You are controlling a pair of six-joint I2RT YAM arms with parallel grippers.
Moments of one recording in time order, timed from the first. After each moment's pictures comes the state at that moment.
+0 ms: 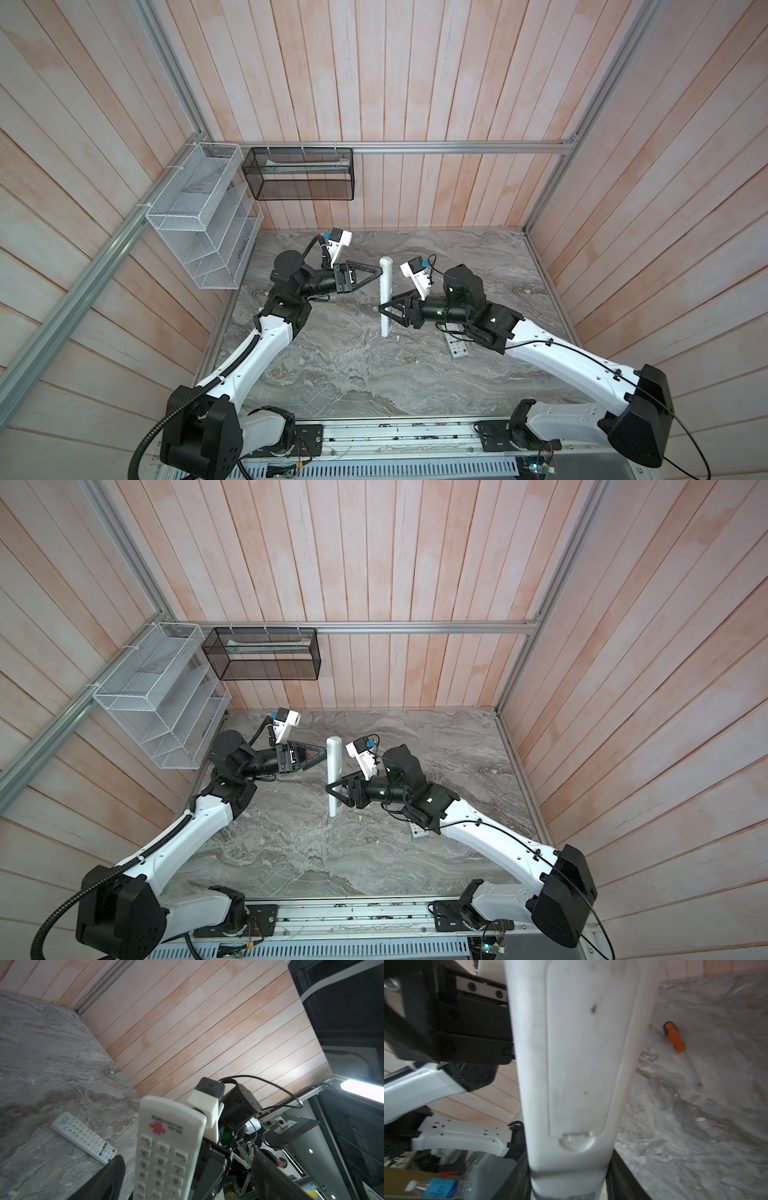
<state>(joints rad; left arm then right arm) -0.28 1.23 0.91 0.41 1.14 -1.02 0.84 1.26 1.06 -0.16 -0.41 0.49</state>
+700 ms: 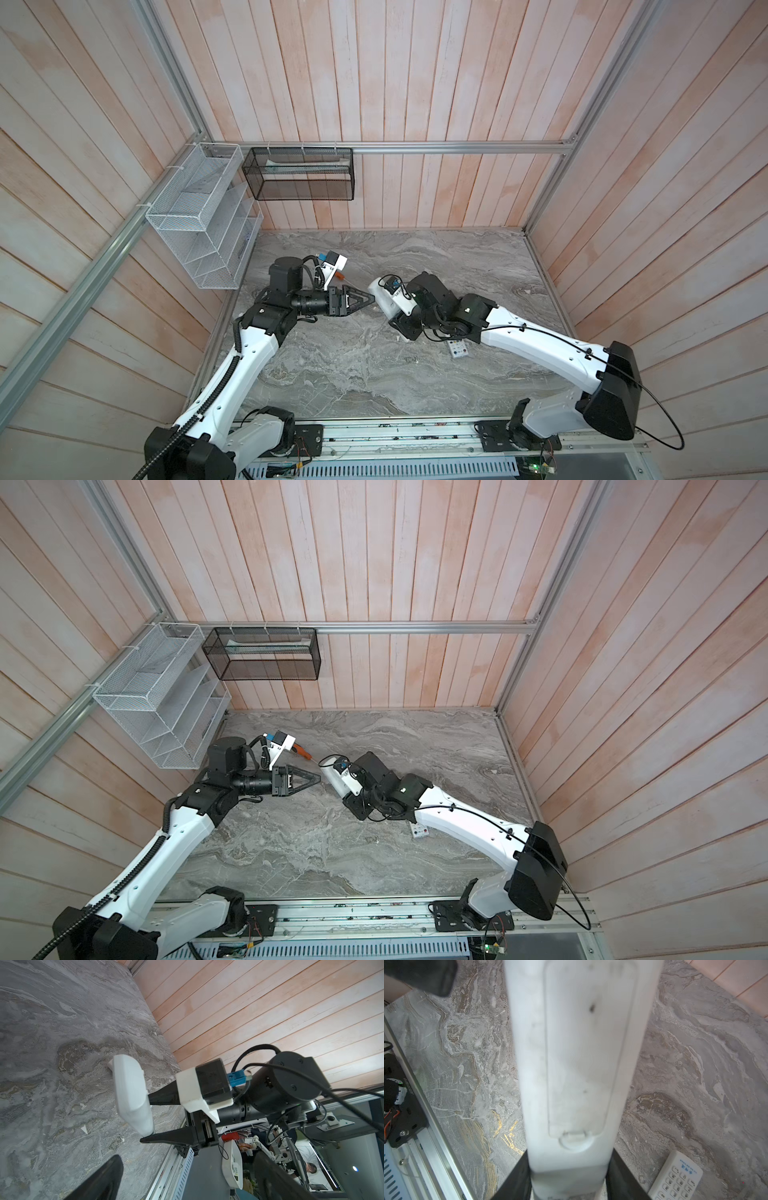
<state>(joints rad) -0.24 1.10 0.95 -0.37 1.08 -0.50 0.95 1.43 1.21 -0.59 0.00 0.06</state>
